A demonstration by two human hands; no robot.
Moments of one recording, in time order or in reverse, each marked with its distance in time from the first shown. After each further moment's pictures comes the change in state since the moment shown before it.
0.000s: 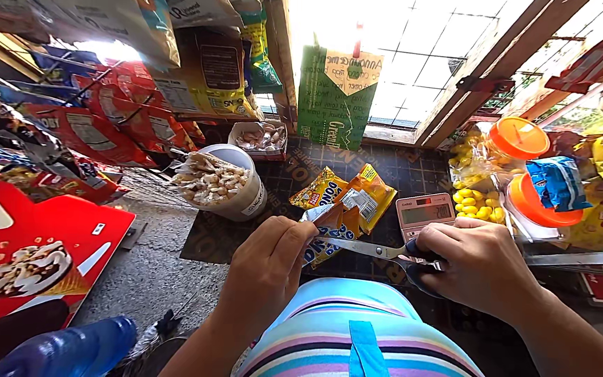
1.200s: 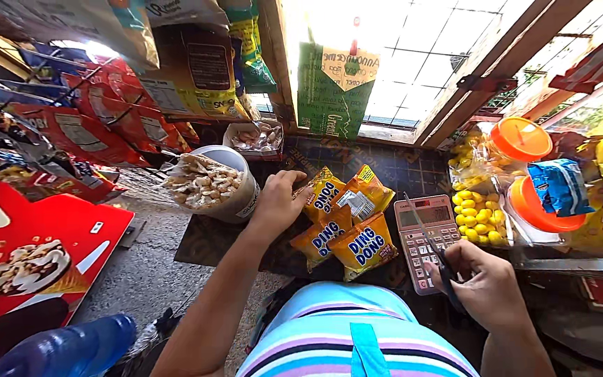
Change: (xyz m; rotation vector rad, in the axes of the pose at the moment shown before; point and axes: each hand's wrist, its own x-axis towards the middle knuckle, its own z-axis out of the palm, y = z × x) left_hand 0.033 -0.083 0.082 -0.187 -0.426 -0.536; right_hand -0.076 0.003 0.036 0.450 0.126 0.665
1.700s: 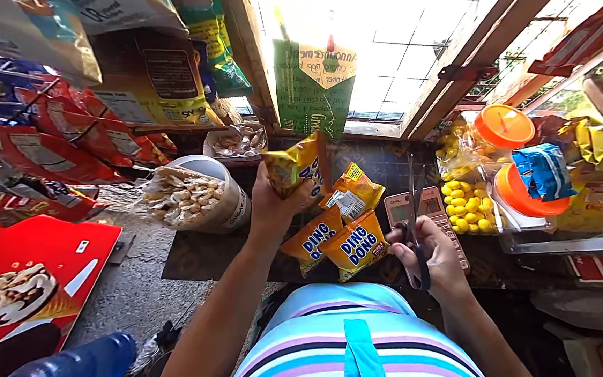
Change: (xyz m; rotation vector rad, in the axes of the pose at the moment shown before) left_hand -0.004 0.033 0.011 -0.785 0.217 -0.055; right_hand 0.019 -0.020 0.043 0.665 -0.063 0.161
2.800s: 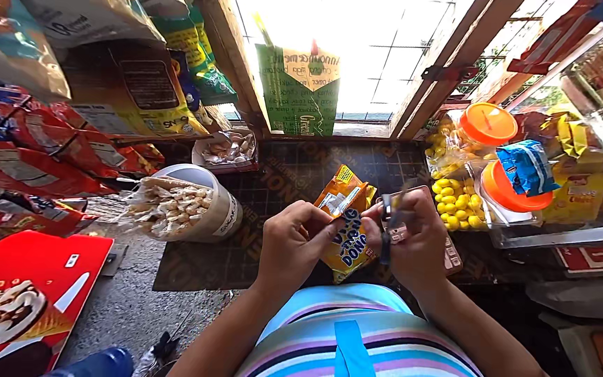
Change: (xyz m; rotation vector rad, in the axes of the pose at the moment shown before) left_hand -0.042 0.023 0.024 0.205 -0.144 0.278; right_hand 0.037 -0.030 0.037 -0.197 0.230 -0.380
